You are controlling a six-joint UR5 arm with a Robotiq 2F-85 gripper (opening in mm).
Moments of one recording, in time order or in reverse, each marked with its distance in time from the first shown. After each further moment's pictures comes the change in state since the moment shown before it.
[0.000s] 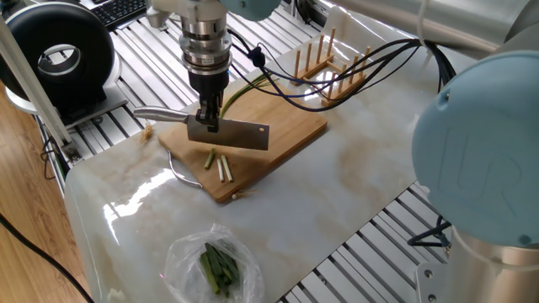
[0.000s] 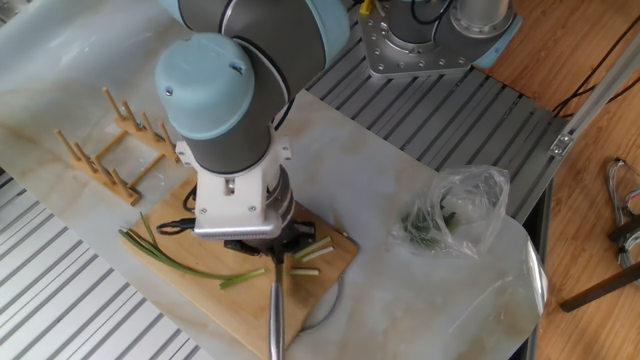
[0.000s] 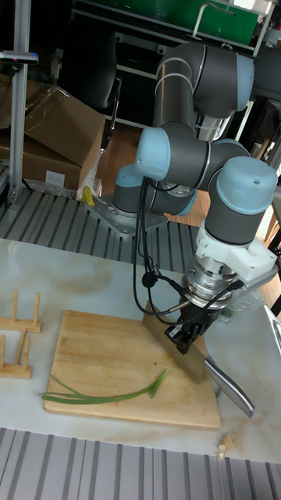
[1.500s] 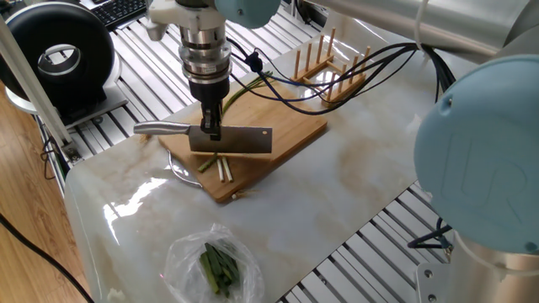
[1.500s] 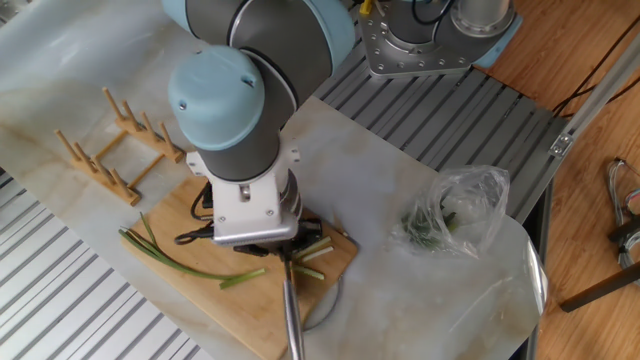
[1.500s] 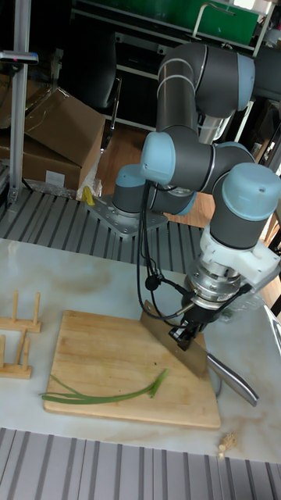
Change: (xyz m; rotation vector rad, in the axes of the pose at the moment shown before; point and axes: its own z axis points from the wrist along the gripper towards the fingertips) arm 0.011 0.018 0.008 -0.014 0.044 -0.131
